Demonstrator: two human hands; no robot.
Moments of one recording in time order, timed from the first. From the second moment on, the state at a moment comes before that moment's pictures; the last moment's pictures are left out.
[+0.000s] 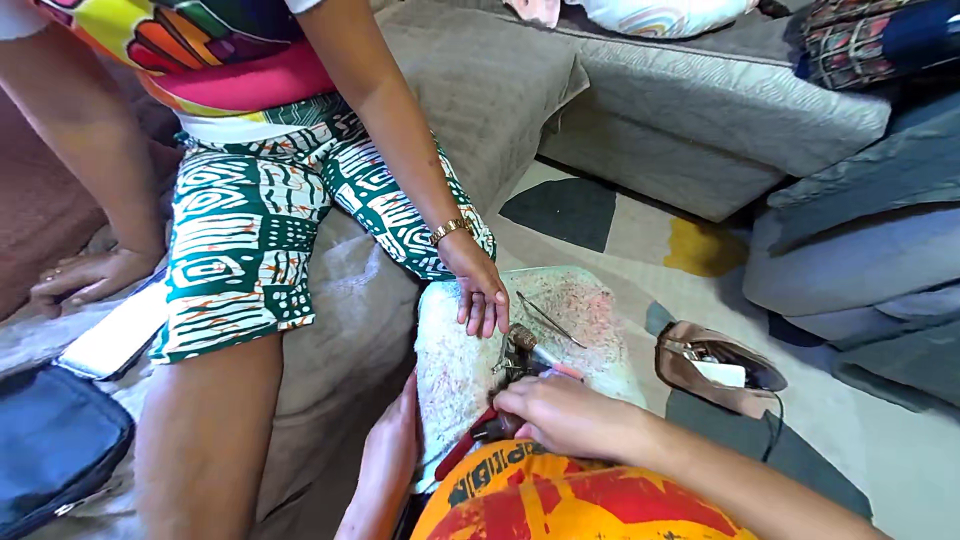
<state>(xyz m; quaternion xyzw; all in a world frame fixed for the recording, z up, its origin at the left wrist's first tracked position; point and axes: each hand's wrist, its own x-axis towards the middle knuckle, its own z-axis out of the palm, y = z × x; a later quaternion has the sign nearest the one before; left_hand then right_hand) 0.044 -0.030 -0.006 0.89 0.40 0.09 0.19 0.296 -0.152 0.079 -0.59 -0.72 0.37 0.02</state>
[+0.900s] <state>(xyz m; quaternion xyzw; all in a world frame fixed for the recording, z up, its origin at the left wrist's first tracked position) 0.185 0.006 0.112 0.38 0.29 0.30 0.82 0.323 -0.152 0.102 -0.44 -0.36 0.56 0.60</state>
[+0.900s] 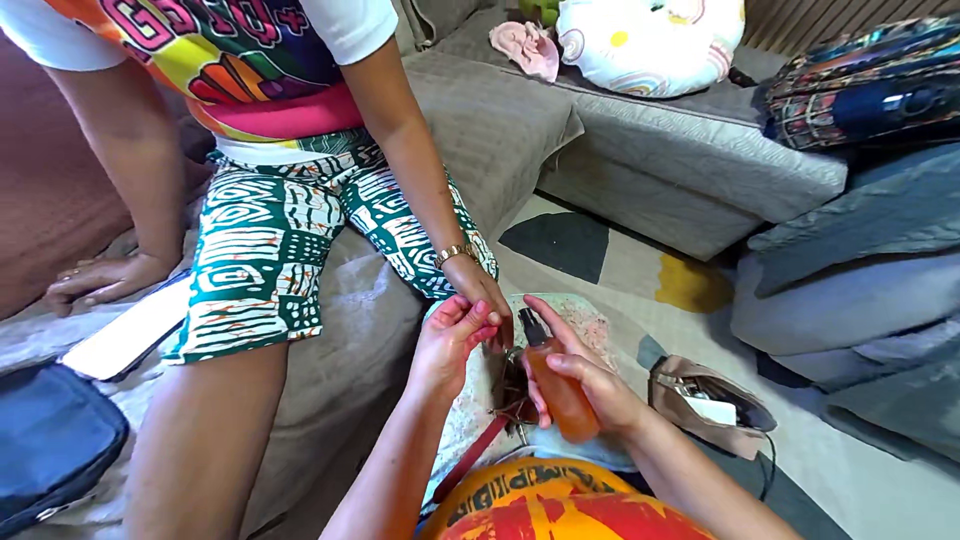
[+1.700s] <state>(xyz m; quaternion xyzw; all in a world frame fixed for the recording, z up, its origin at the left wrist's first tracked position) 0.189 0.007 0.099 0.45 0.28 0.33 0.78 0.305 -0.133 0.098 -0.69 -0.58 0.10 0.43</state>
